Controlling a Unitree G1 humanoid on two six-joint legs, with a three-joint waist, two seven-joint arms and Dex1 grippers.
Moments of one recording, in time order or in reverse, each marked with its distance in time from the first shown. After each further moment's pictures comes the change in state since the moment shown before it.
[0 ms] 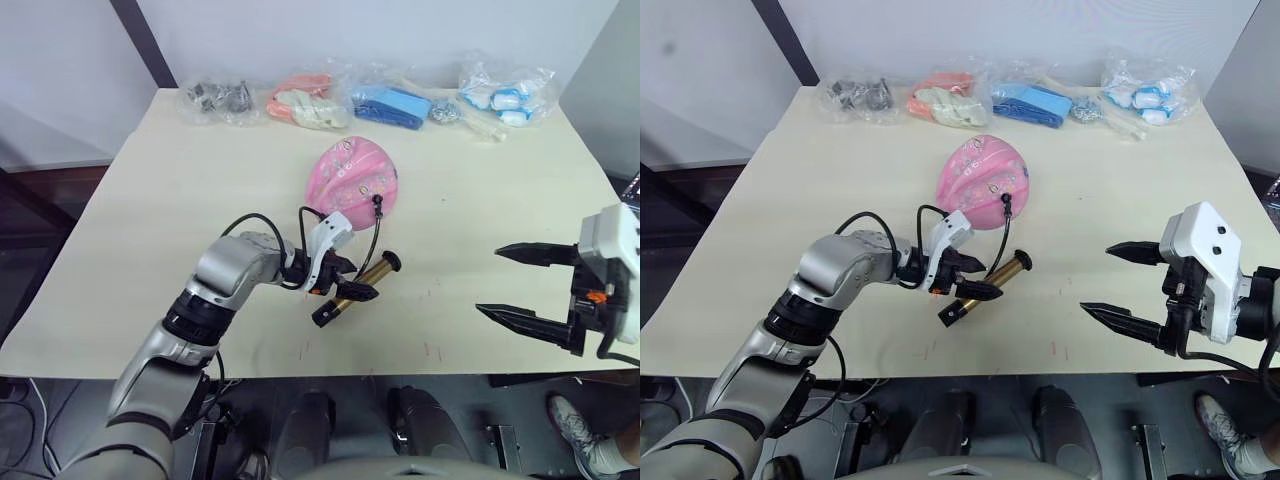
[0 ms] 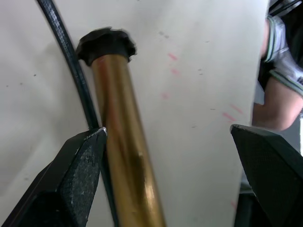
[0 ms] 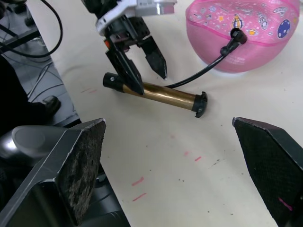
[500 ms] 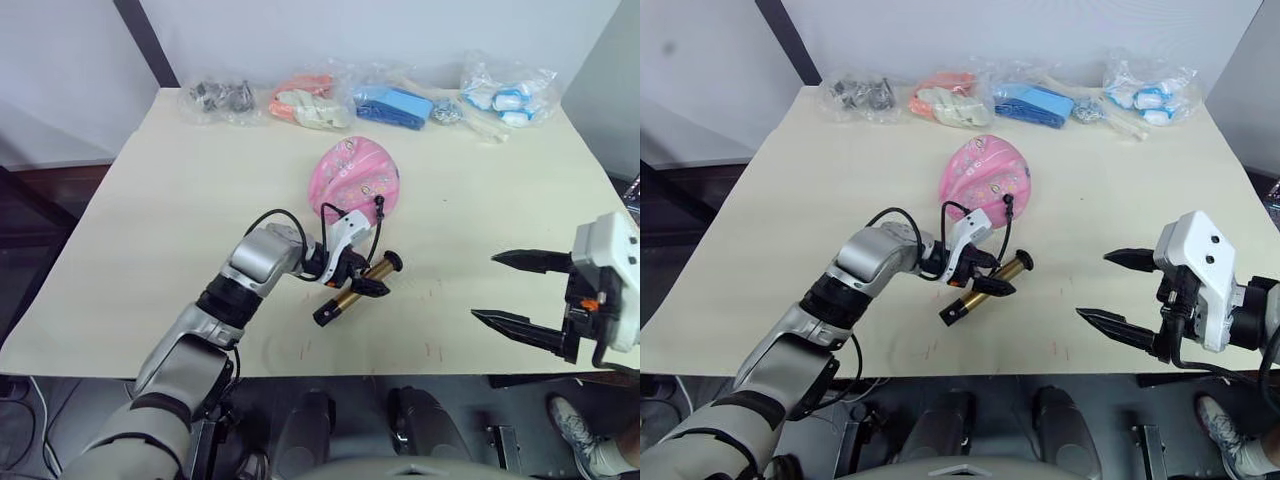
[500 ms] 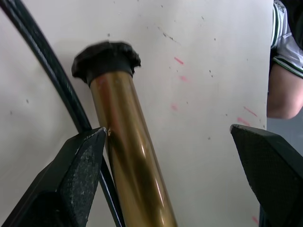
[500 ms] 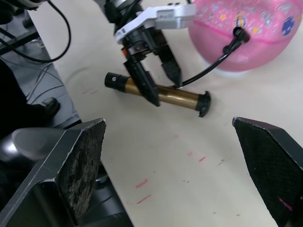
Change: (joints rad) left arm -0.086 -0.085 -0.092 0.196 0.109 -0.113 -0.089; right arm 0.073 -0.013 -0.004 -0.028 0.054 -0.038 -0.071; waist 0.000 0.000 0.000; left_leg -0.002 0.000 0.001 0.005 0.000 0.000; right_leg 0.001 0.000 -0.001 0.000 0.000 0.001
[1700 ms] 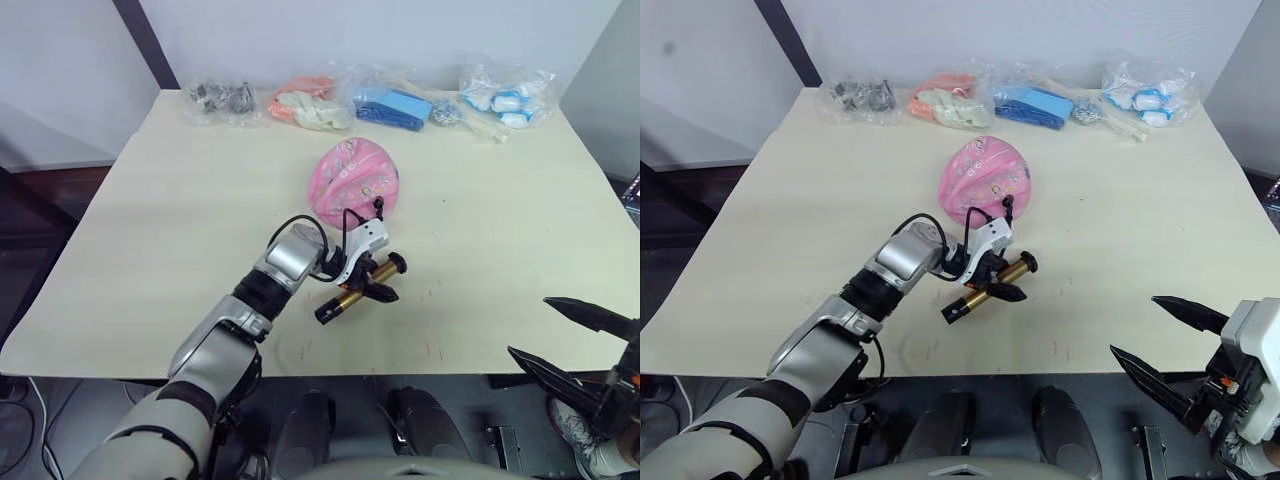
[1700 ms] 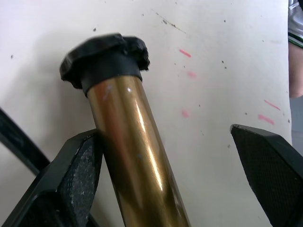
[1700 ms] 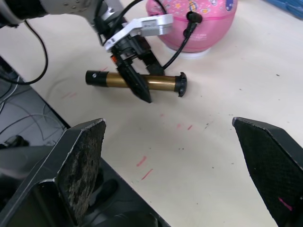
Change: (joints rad) left arm -0.076 -0.153 -0.049 0.274 0.188 -0.184 -0.077; right arm 0.719 0.293 -0.261 -0.127 -0.142 -0.469 0.052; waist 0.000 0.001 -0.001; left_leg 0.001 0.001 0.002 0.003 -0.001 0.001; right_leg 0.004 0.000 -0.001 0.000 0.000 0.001
